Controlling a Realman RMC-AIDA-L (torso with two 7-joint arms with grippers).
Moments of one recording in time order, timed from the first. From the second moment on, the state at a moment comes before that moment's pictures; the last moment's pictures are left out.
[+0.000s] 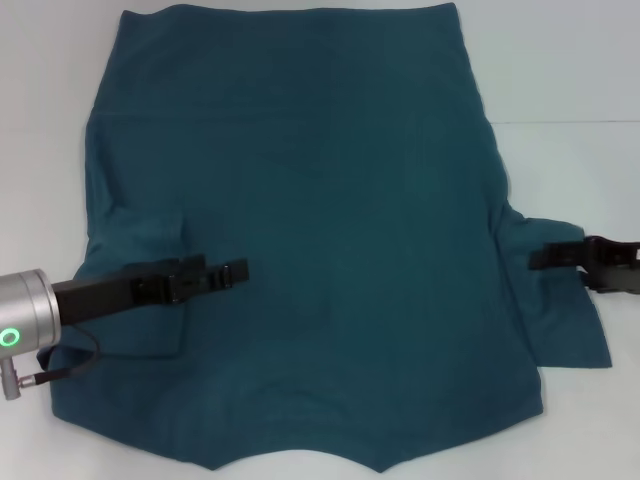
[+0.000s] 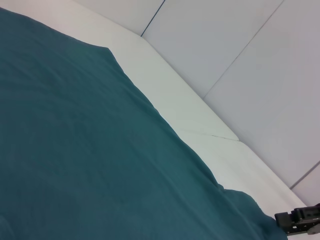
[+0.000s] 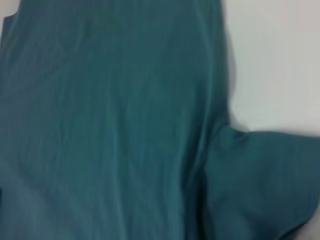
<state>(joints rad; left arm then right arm) -0.46 -2.16 0.63 0.77 2.04 1.40 -1.87 0.67 1.94 -0.62 -0.53 -2.39 -1.19 2.46</state>
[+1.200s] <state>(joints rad) -0.46 -2.16 0.63 0.77 2.03 1.41 -1.87 0.67 1.94 -0.62 -0.56 -2.40 -1.18 2.45</state>
